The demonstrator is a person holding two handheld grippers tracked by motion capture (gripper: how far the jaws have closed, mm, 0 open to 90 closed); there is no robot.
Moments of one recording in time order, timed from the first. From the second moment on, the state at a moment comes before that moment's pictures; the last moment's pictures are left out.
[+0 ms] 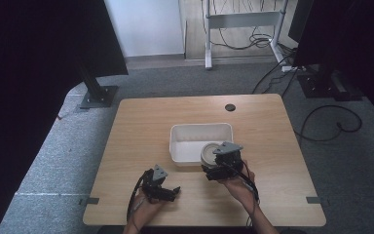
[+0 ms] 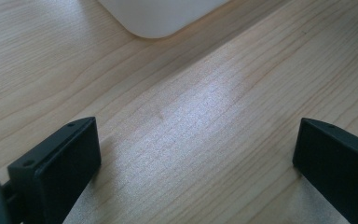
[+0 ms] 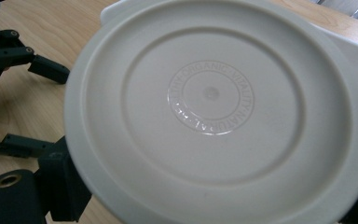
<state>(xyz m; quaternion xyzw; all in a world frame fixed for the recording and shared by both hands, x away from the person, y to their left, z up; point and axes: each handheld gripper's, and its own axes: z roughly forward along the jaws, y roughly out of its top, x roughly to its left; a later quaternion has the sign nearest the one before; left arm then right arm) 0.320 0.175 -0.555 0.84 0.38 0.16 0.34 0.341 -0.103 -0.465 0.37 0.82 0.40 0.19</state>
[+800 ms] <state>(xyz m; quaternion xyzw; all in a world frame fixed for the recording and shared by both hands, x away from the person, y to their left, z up) 0.320 0.175 -0.555 0.84 0.38 0.16 0.34 0.374 -0.087 -0.468 0.39 0.81 0.39 0.20</state>
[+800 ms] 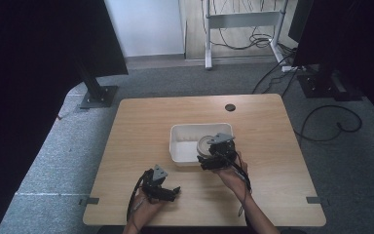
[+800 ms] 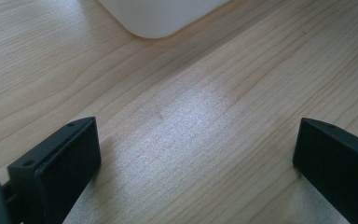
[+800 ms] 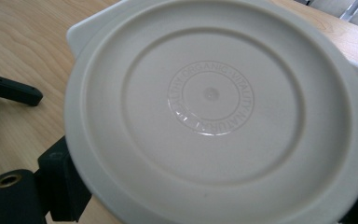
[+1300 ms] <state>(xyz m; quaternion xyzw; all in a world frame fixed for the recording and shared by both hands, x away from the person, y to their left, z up) 0.320 0.175 -0.555 0.84 0.38 0.16 0.34 0.397 -0.077 -0.481 0.40 0.81 0.37 0.20</state>
